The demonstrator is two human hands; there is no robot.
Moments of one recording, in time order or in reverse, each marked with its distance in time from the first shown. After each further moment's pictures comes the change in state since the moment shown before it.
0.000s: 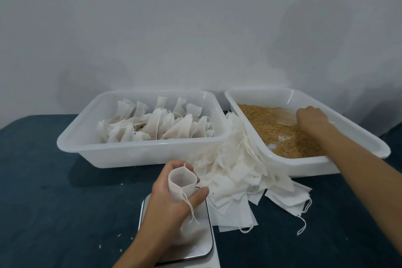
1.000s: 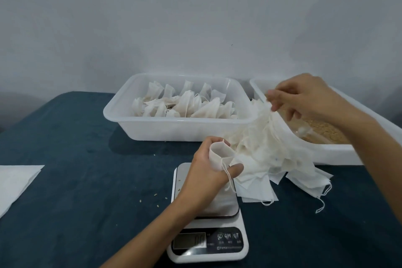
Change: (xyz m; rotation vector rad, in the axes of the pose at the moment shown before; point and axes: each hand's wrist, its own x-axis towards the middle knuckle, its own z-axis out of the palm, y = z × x) left_hand -0.004 -0.004 0.000 -0.055 -0.102 -0.037; right_hand -0.150 -0.077 -0.134 0.915 0.060 -0.495
